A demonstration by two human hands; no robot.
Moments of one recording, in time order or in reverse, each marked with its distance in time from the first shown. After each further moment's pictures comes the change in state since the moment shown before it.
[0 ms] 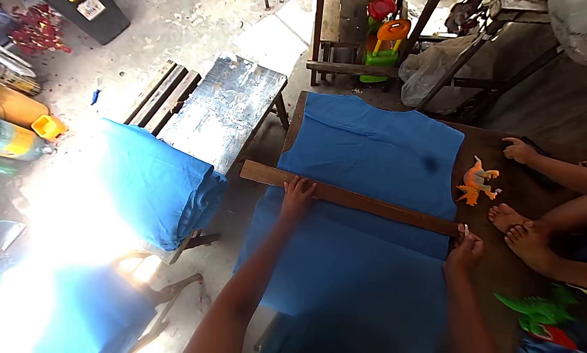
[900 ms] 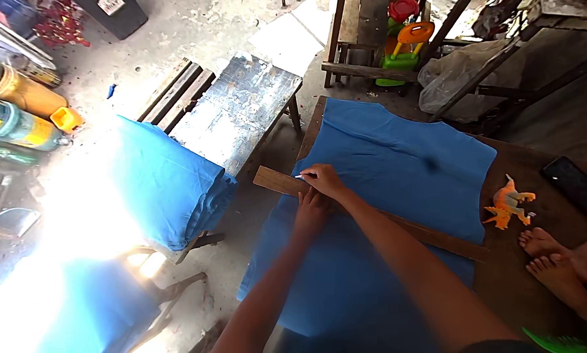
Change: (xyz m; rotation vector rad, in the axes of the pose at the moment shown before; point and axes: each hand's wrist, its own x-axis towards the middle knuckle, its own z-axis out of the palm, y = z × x) left_hand -0.003 -0.005 0.013 0.008 0.031 -0.047; right_hand -0.092 -0.103 0.353 -0.211 -1.206 -0.876
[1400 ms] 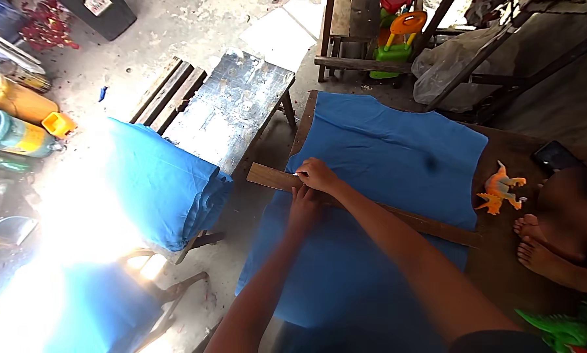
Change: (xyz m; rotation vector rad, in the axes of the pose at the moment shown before) left_hand -0.001 -0.003 0.002 0.061 0.035 0.045; right_hand 0.000 -0.001 -0.002 -0.237 -0.186 -0.093
